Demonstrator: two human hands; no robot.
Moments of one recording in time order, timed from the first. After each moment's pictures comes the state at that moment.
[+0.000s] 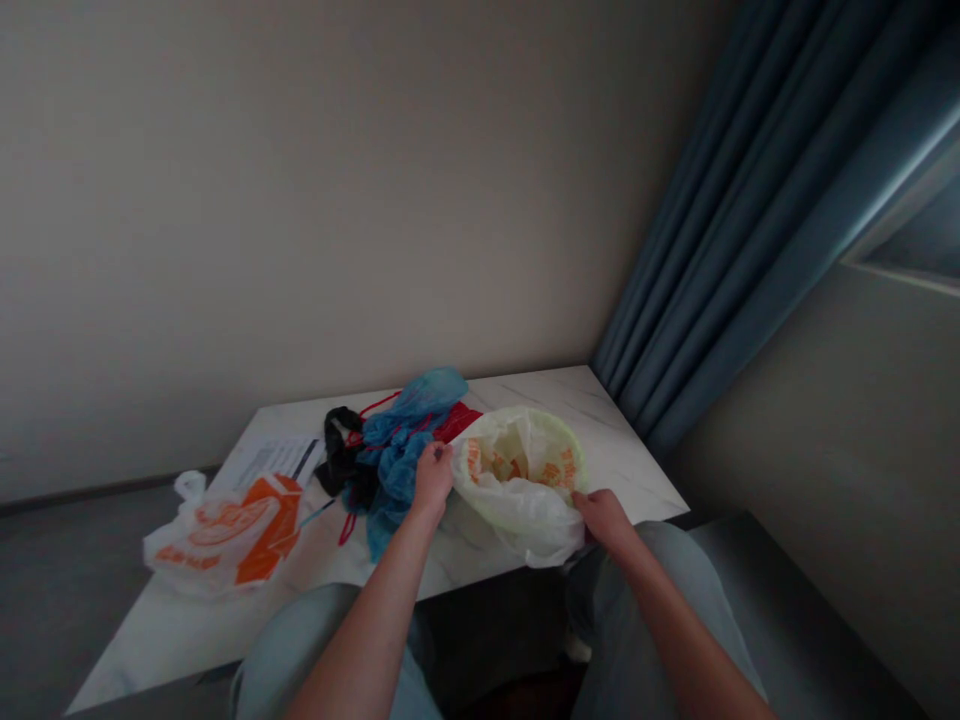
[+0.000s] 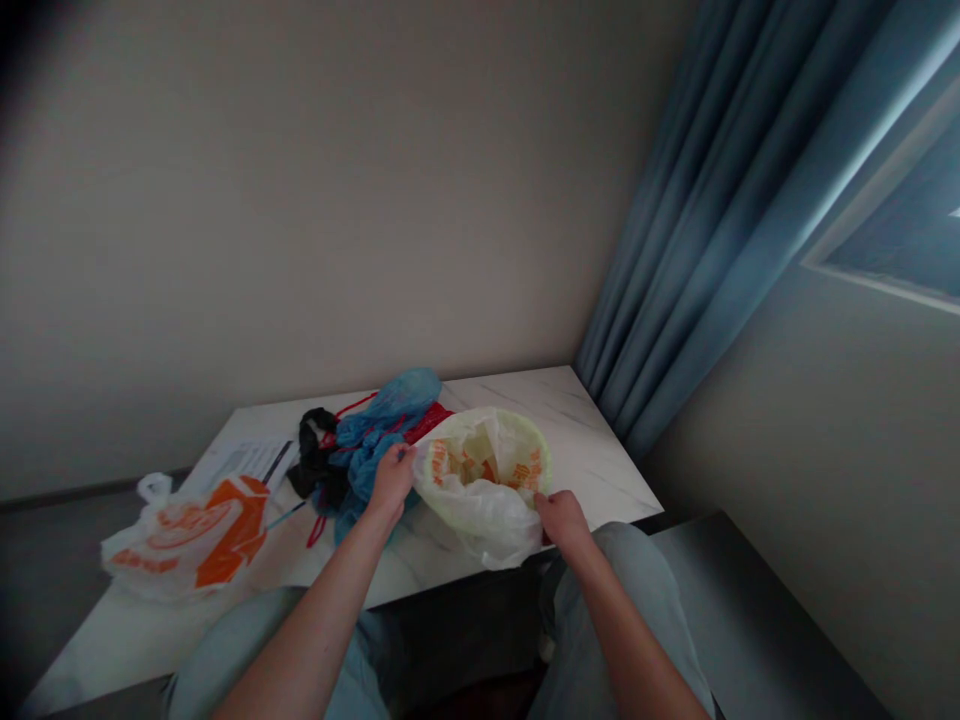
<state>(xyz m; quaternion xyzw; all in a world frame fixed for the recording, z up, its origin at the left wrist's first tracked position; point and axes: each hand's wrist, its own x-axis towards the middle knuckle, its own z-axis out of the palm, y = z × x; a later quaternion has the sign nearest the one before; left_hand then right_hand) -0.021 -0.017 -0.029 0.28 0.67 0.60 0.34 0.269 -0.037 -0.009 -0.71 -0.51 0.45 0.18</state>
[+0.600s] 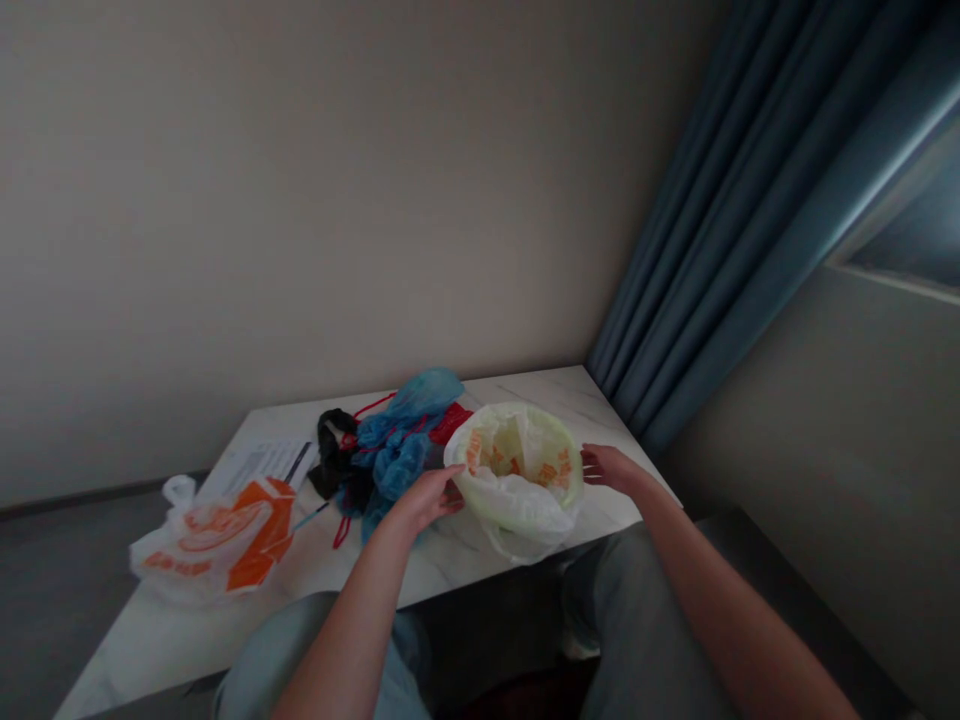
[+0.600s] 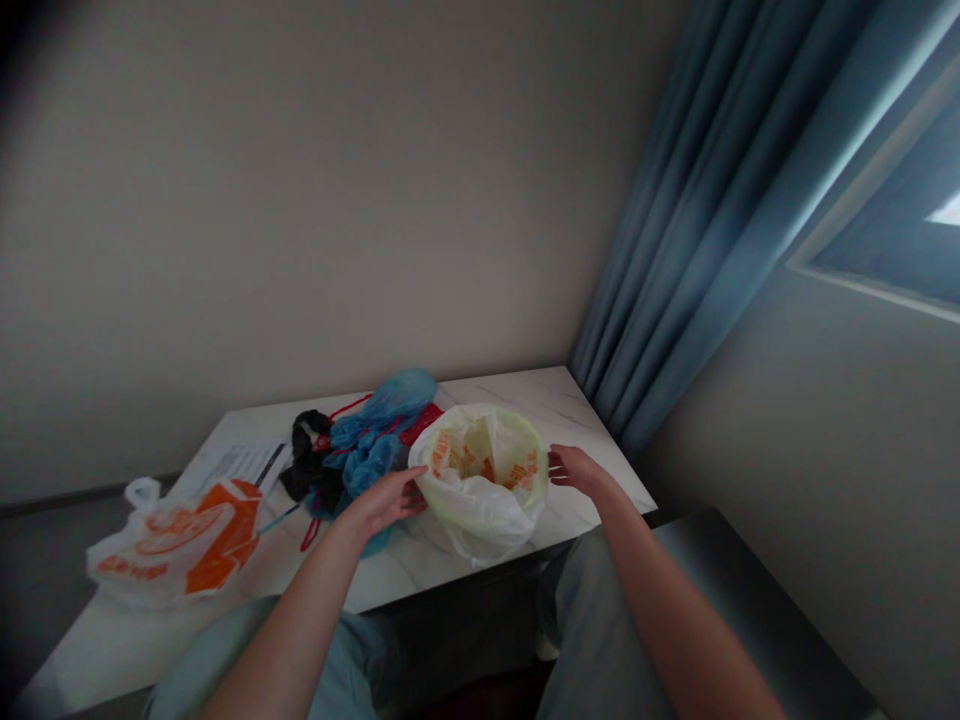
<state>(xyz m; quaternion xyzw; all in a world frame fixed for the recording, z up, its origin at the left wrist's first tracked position) -0.026 -0.042 -0.003 0.16 0.60 0.44 0.66 0.314 0.056 -0.004 -0.60 -0.38 0.67 0.23</state>
